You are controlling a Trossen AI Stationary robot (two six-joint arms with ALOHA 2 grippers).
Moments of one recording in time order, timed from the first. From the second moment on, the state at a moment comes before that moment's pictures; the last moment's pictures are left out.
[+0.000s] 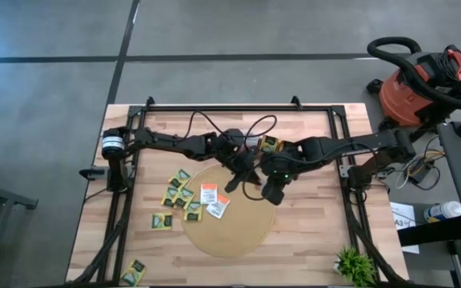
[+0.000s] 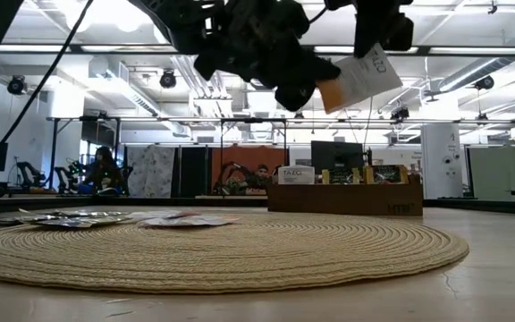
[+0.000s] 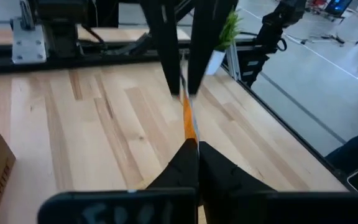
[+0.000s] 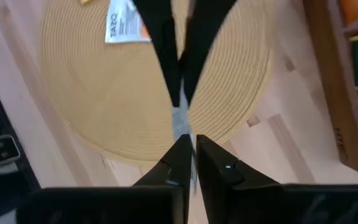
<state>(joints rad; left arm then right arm) 0.13 1.85 1.29 0.14 0.65 0.10 0.13 1.55 1.47 -1.09 0.00 0.67</state>
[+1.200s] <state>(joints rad) 0.22 1.81 1.20 0.68 0.66 -0.32 0.24 1.33 1.47 -1.09 0.40 0.86</state>
